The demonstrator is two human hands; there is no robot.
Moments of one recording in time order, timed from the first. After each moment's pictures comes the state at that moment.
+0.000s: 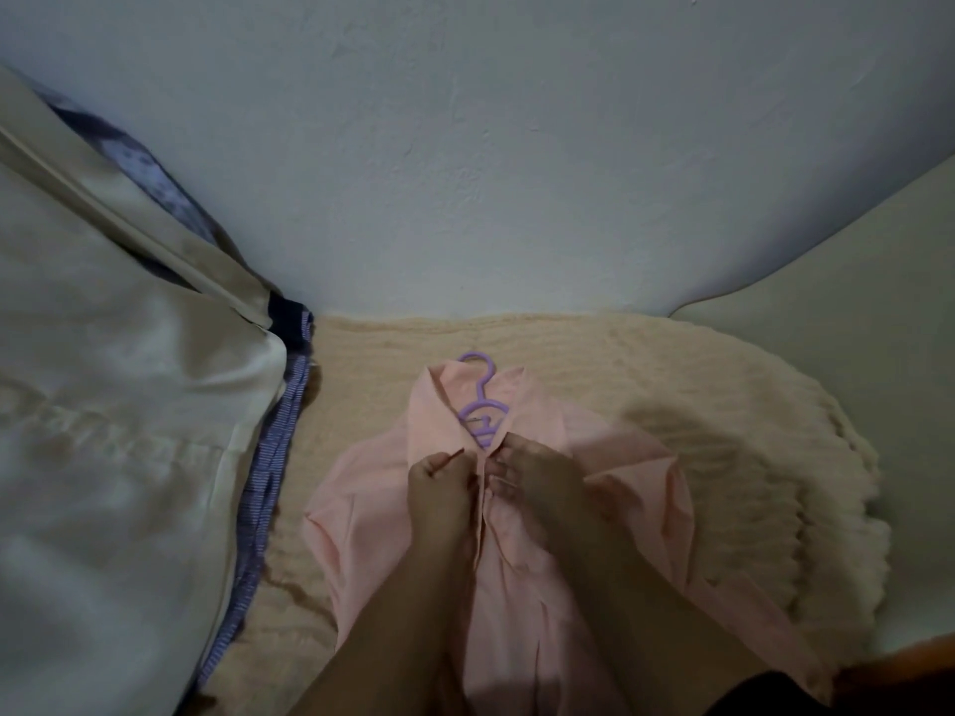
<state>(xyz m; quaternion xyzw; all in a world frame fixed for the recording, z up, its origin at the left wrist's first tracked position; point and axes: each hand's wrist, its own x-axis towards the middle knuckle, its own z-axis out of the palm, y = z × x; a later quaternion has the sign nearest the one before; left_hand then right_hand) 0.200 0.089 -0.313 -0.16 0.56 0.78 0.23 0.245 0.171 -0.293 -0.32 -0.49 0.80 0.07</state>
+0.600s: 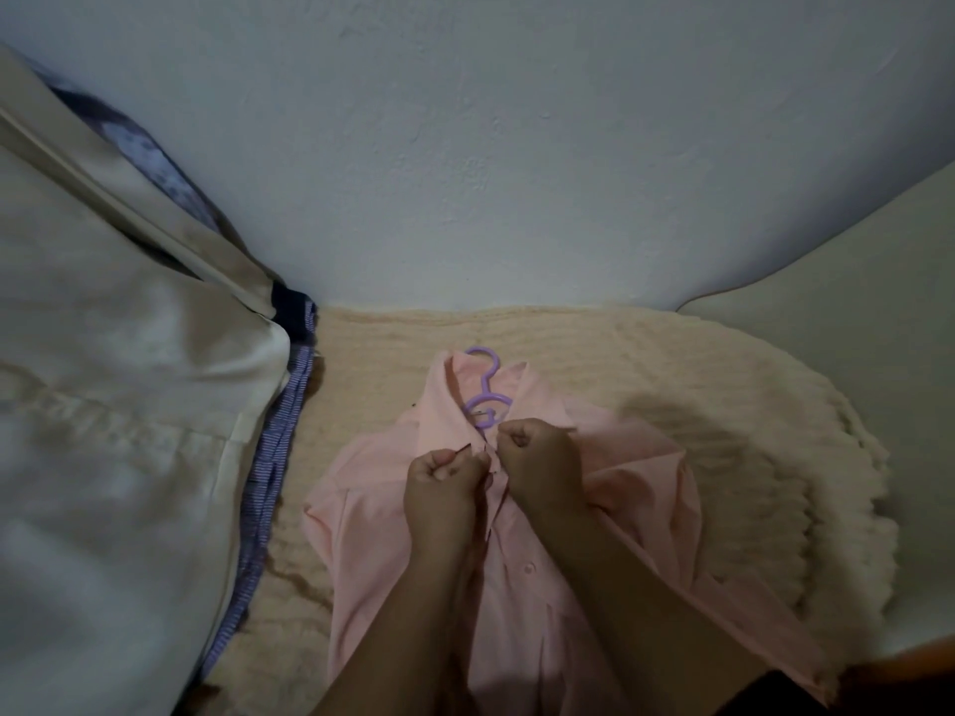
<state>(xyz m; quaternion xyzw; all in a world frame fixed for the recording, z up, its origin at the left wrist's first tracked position) 0.209 0.081 -0.317 -0.14 0.55 0.80 0.20 0.240 0.163 -0.277 -0.33 -0.81 0.43 0.20</state>
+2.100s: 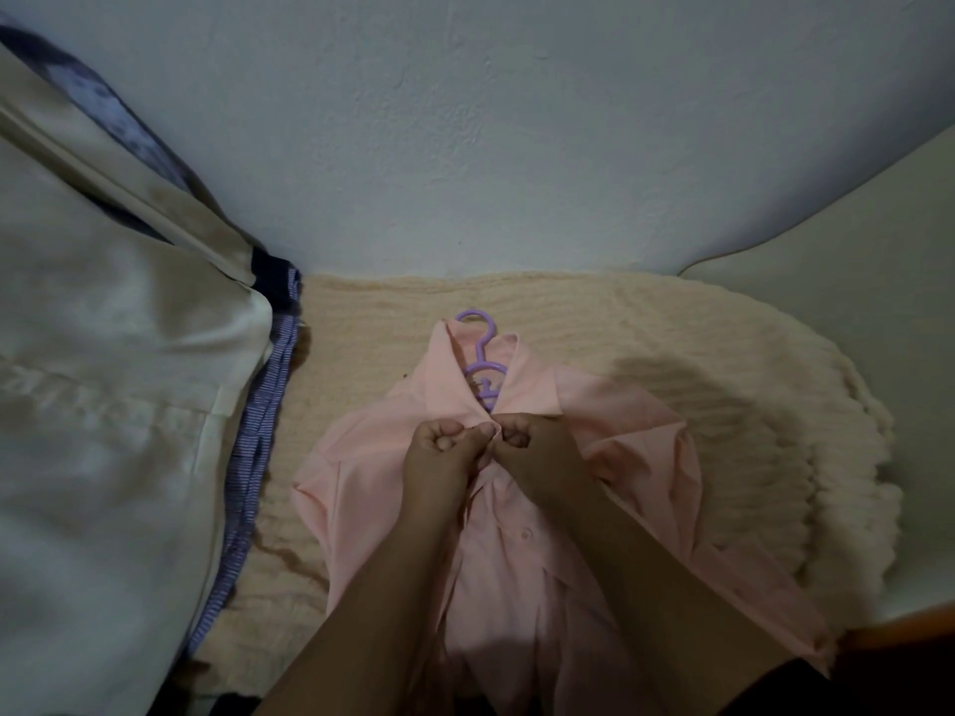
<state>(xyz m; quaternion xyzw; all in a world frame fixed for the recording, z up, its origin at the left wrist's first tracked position) 0.200 0.077 -0.327 -0.06 0.58 0.77 0.26 0.261 0.173 -0.293 -0.24 -0.80 0.55 0.10</state>
